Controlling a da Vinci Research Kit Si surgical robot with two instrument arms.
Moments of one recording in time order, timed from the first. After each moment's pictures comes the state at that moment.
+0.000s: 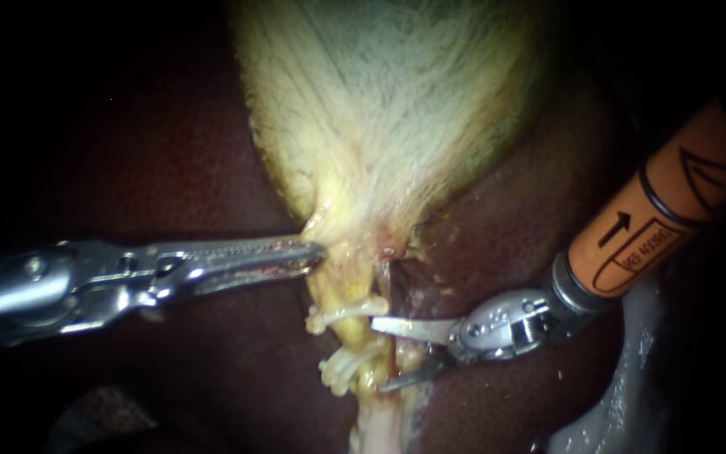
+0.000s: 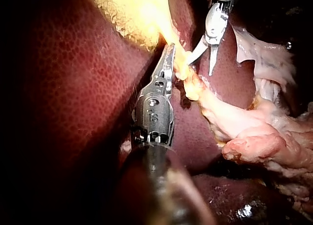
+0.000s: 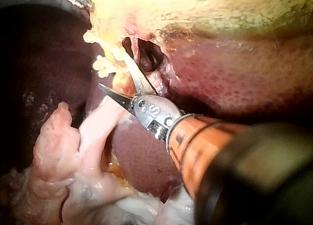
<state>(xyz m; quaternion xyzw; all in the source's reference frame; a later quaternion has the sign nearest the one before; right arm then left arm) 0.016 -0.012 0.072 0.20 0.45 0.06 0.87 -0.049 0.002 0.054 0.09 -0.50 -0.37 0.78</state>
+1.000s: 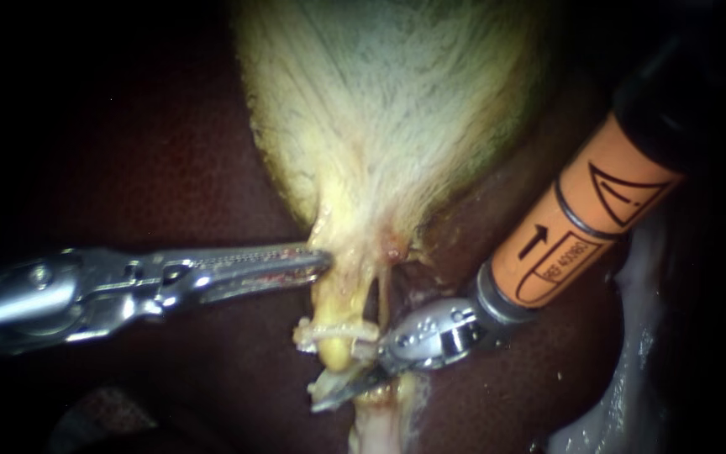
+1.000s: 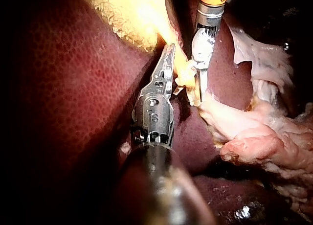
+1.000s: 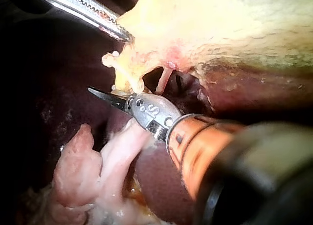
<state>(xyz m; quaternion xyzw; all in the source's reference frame) 0.024 -0.013 0.072 0.26 0.53 0.05 0.81 -0.049 0.002 0.054 0.09 -0.50 -0.36 0.78</state>
